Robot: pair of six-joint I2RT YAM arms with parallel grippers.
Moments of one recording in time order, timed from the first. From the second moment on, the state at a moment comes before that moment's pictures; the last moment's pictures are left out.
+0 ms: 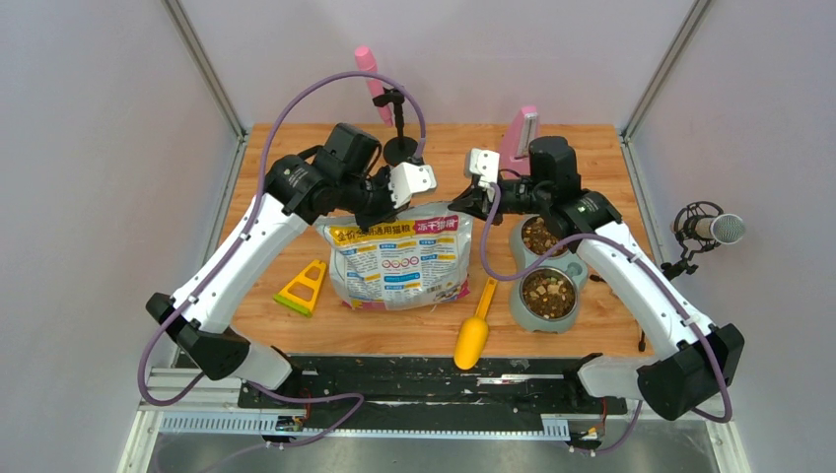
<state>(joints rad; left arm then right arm) -0.65 1.44 1.75 -1.14 0.28 0.61 0.46 1.27 1.28 -0.40 -0.80 -0.62</state>
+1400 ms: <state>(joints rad) -0.67 1.38 1.55 -1.00 0.28 0.67 0.52 1.49 1.43 -0.56 -0.93 -0.78</state>
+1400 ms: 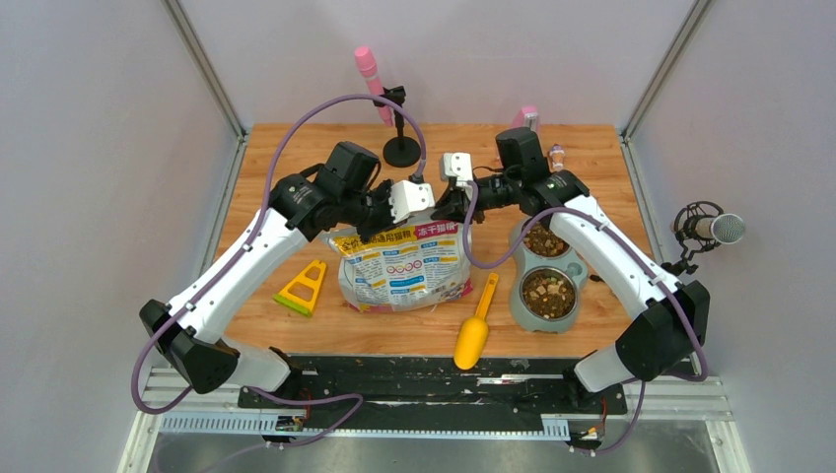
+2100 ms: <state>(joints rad) -0.67 1.37 1.55 -1.01 0.27 0.67 0.54 1.49 1.45 -0.57 -0.92 -0.83</state>
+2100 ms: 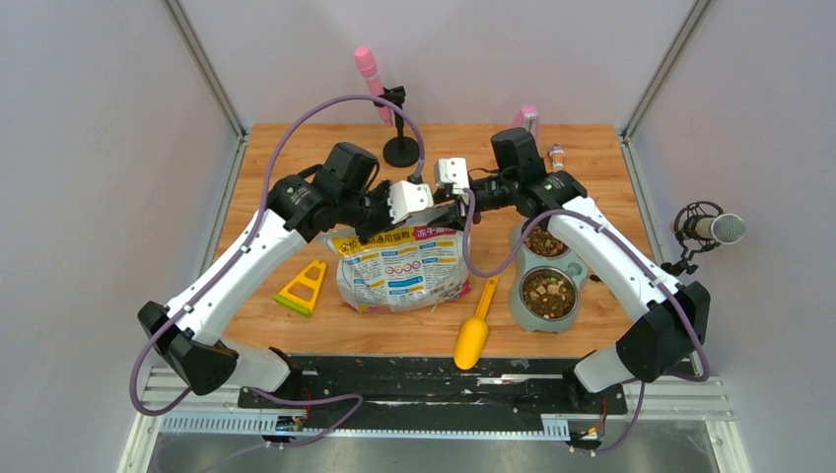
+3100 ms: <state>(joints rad) -0.67 1.32 1.50 -0.97 0.30 0.66 0.61 1.53 1.48 -0.58 -0.94 -0.89</state>
